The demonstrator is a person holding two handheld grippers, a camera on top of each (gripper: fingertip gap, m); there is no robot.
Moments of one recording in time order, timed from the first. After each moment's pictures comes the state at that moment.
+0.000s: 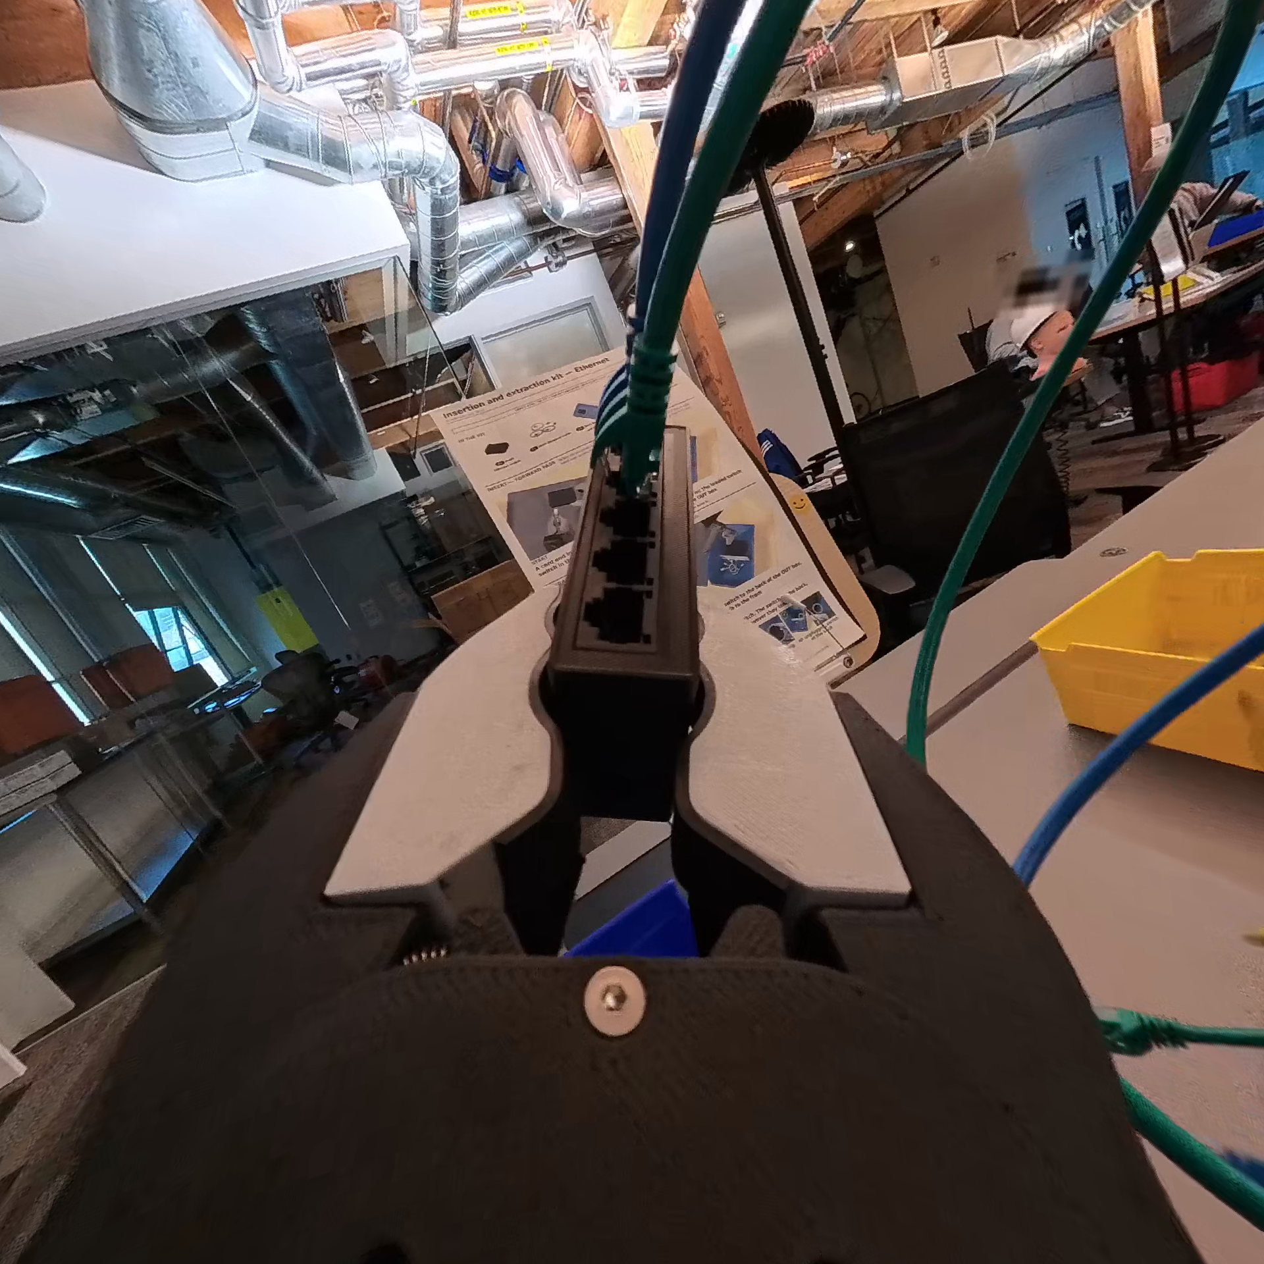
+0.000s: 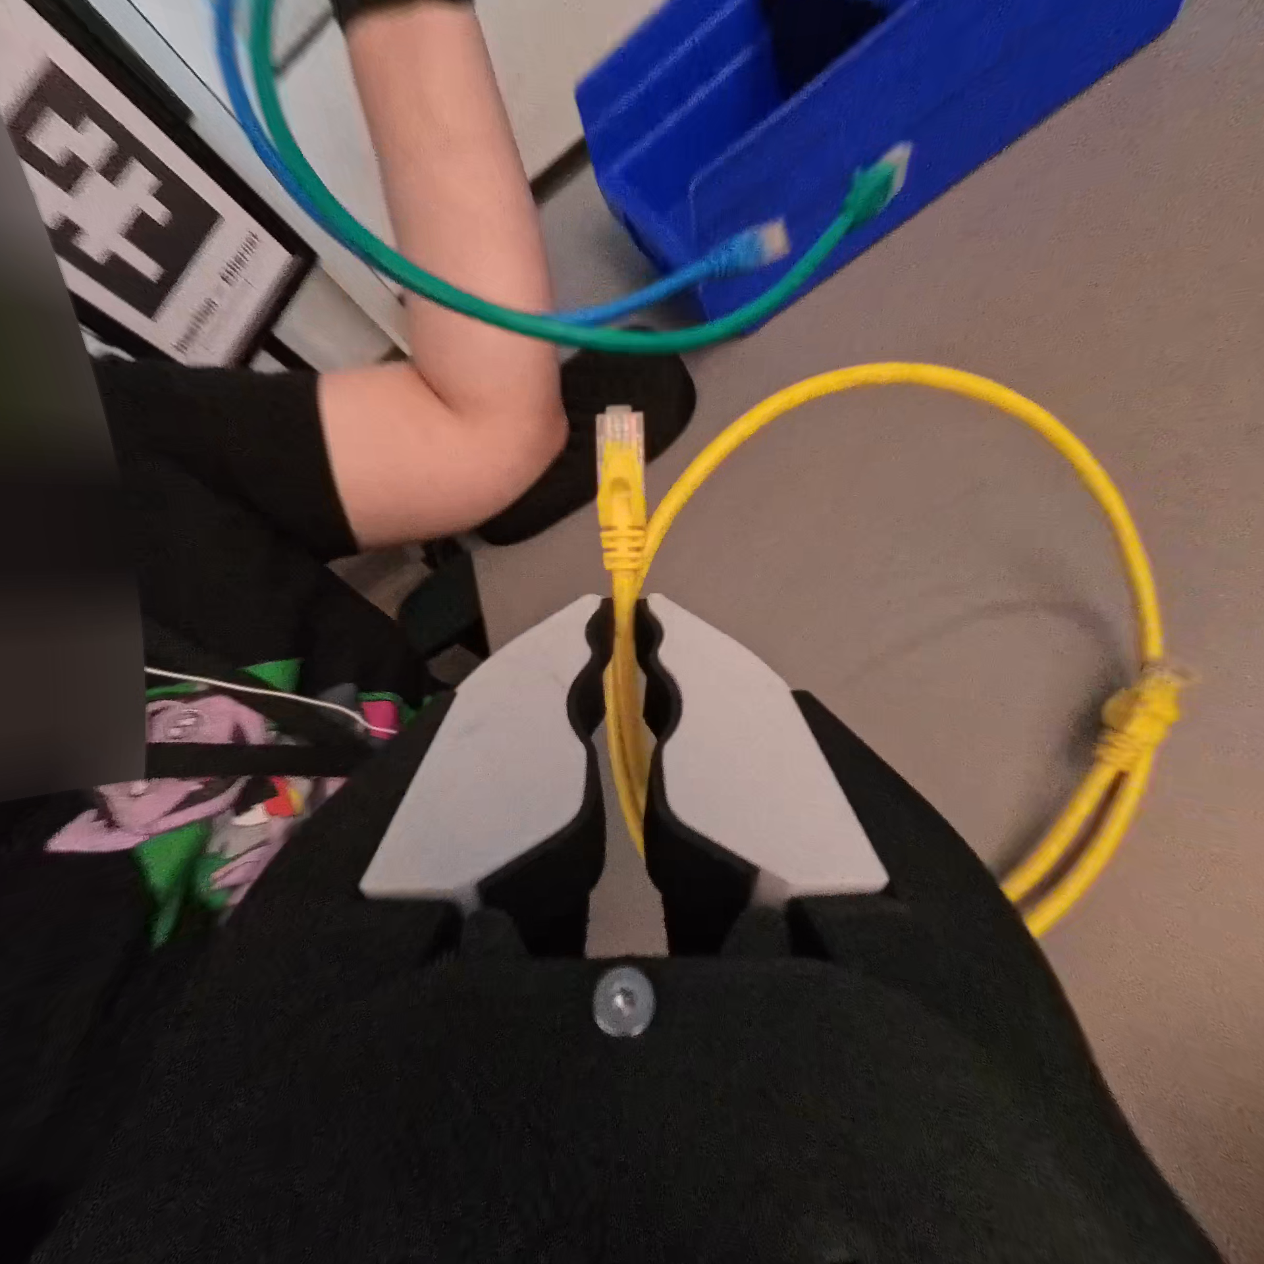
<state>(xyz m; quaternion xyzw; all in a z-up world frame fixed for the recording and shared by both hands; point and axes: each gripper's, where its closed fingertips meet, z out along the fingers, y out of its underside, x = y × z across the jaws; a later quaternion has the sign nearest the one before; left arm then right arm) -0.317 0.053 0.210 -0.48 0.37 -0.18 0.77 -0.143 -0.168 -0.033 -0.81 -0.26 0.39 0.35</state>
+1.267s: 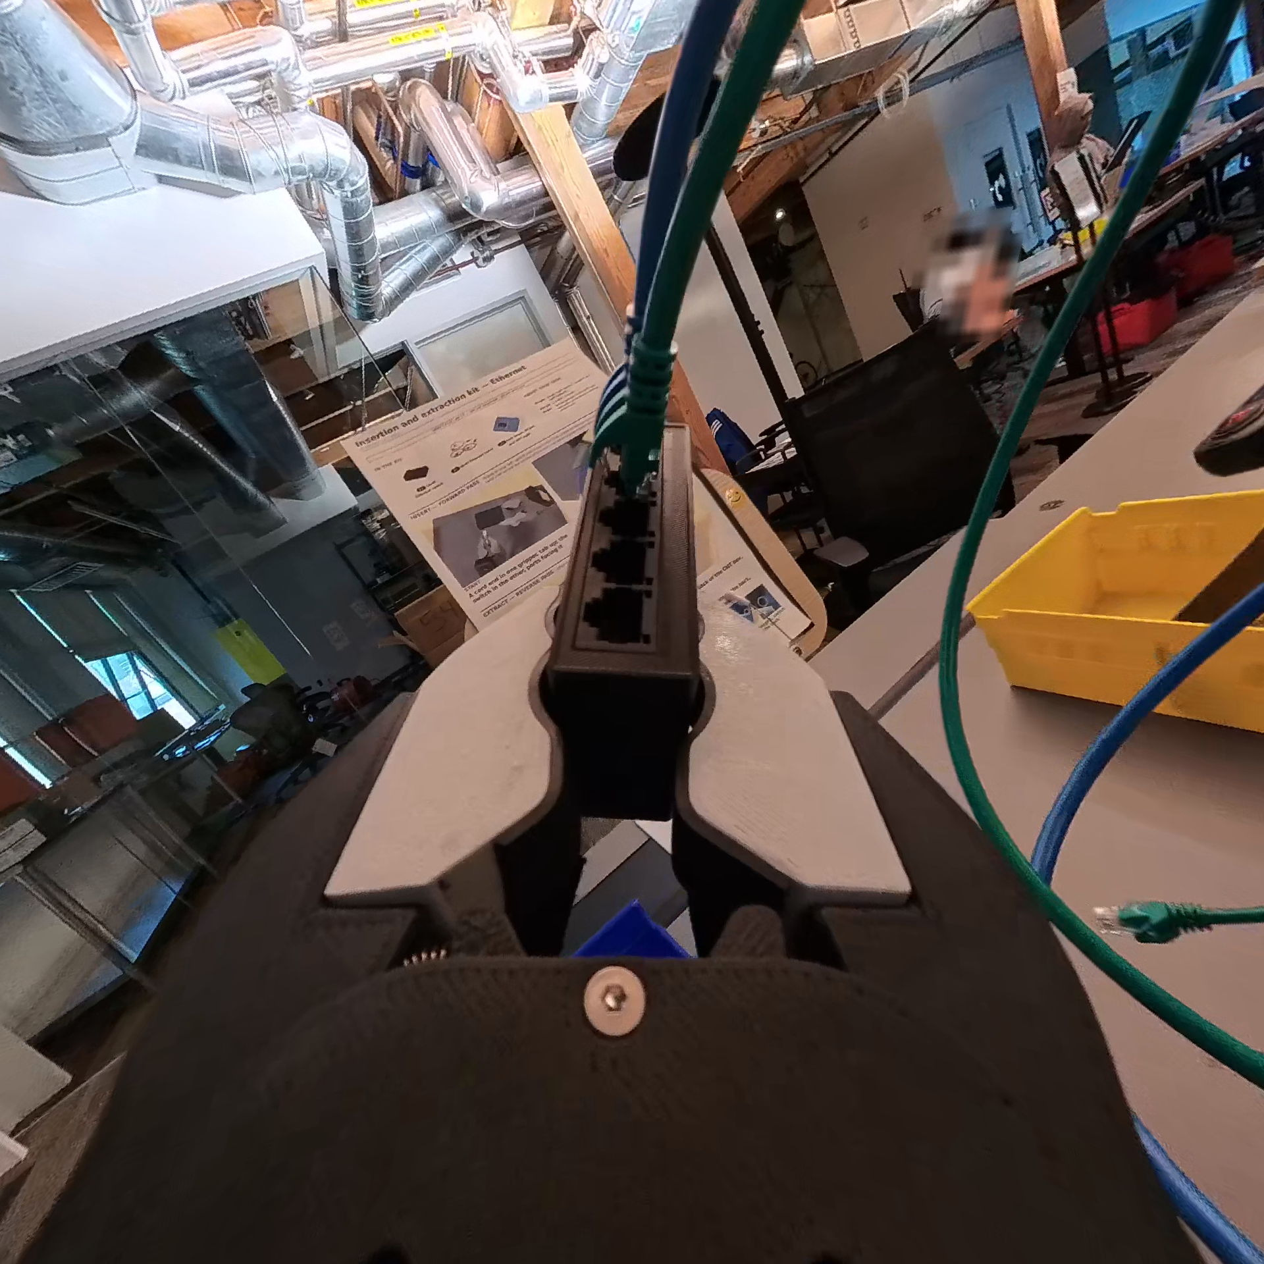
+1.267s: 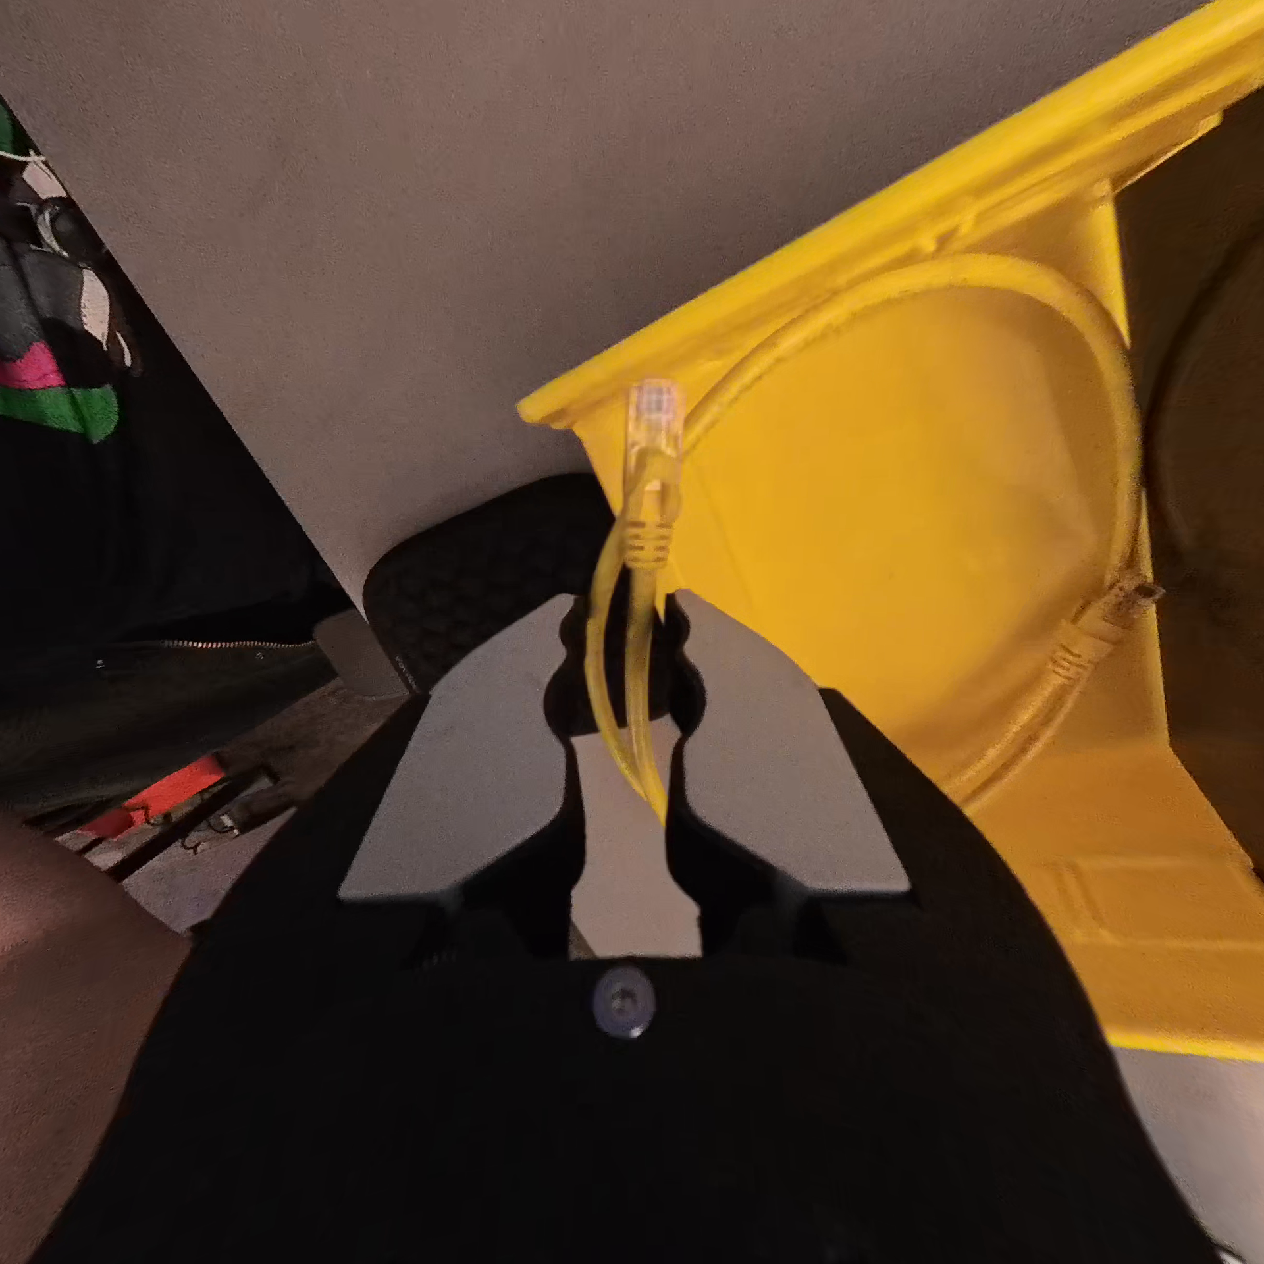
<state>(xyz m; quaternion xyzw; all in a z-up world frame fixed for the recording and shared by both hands) -0.275 0.034 0.207 -0.46 0.43 -0.18 0.76 0.093 -0.175 -0.076 -0.92 -0.35 0.17 -0.02</state>
